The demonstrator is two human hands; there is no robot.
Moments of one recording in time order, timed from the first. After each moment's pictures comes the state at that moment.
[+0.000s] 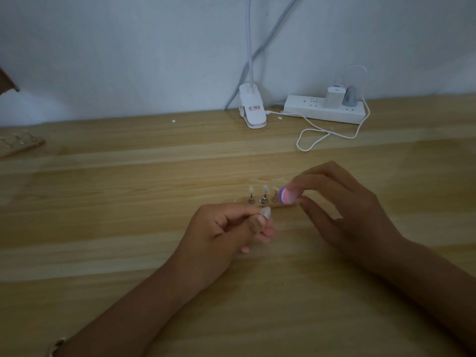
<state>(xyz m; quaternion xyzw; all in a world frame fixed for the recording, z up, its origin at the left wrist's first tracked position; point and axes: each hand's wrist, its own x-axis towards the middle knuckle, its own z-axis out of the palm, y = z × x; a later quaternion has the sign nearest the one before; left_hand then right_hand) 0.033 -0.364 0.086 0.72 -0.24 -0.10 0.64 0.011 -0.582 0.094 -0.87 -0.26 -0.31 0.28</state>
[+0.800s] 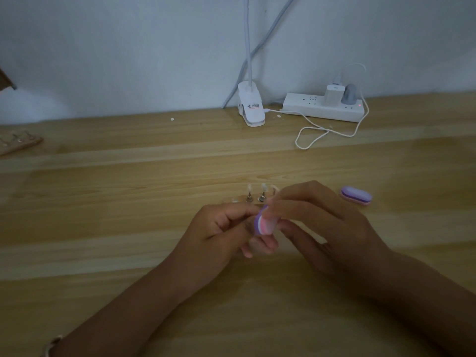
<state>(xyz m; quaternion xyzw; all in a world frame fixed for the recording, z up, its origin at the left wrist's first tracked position) 0.031 -0.364 0.090 0.69 -0.28 -0.15 0.65 0.001 -0.564 0.089 -0.84 -0.35 -0.33 0.25</state>
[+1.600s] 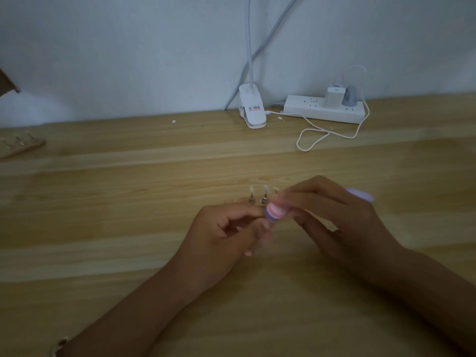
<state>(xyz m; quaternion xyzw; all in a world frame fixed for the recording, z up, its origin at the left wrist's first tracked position) 0.033 -0.365 0.081 0.72 -0.27 -0.08 0.63 0.003 -0.573 0.095 -0.86 -0.31 -0.30 0.26</state>
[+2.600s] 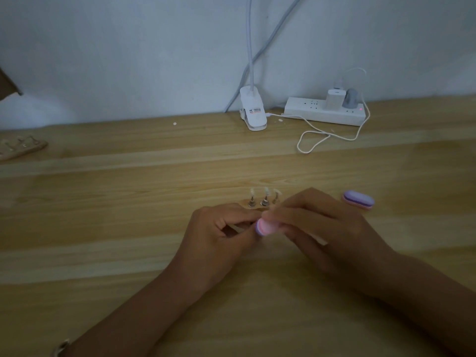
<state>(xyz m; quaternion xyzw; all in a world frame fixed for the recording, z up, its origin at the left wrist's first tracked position) 0.035 -0.364 0.084 0.77 -0.31 0.04 0.56 0.004 -0.568 0.085 -0.87 -0.33 -0.29 0.24</state>
